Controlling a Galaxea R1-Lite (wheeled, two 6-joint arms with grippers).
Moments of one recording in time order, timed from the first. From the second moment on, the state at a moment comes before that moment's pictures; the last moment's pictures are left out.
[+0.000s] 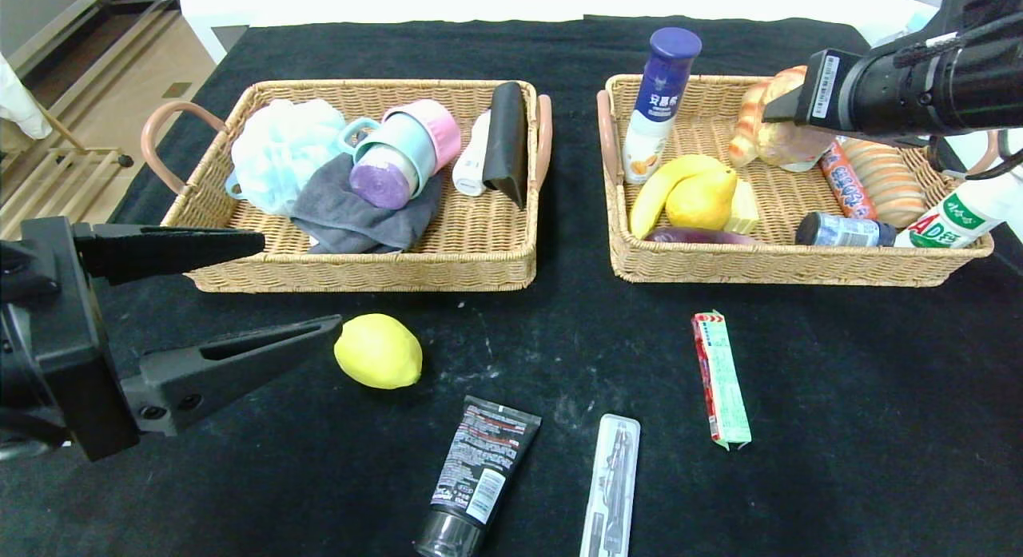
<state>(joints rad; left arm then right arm) -0.39 1.09 -0.91 -0.03 -0.30 0.24 0.35 1.78 -1.91 0.40 -0.22 0.26</state>
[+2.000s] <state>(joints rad) -0.39 1.09 -0.91 -0.03 -0.31 0.24 0.32 1.95 -1.97 0.23 -0.21 0.25</state>
